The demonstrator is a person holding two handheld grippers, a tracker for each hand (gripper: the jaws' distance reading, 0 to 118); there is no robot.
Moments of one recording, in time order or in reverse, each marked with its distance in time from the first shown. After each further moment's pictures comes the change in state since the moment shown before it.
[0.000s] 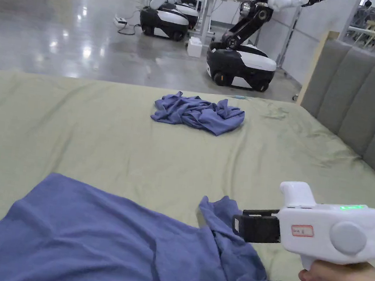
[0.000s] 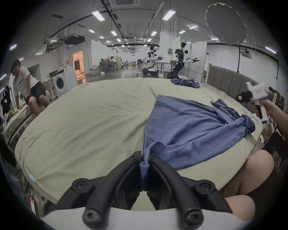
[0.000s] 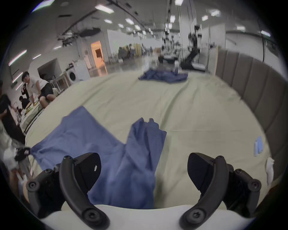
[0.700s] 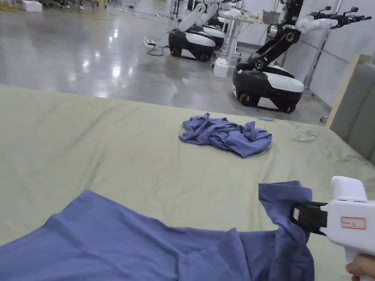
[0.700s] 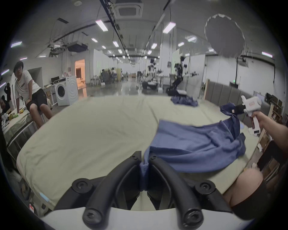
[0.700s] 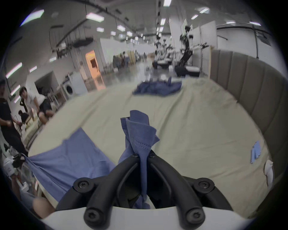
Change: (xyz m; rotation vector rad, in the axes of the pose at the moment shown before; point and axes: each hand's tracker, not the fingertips) left arm -0.029 0.083 0.039 0.177 -0.027 0.041; right arm 0.009 0.033 0.076 0.222 -0.002 -0.082
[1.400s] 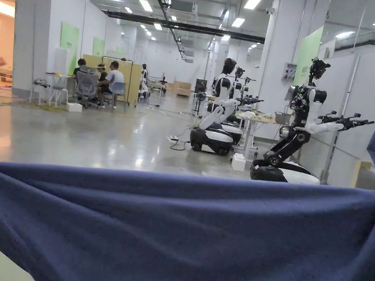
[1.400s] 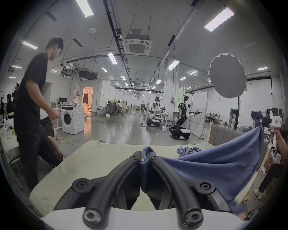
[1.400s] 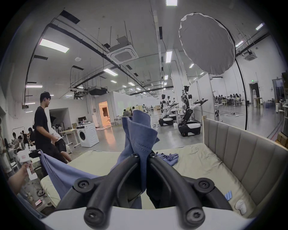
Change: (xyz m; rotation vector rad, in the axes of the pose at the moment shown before) left arm -0.081 0.216 0.047 0.328 0.037 0.034; right arm -0.009 0.149 0.251 0.528 0.074 0.033
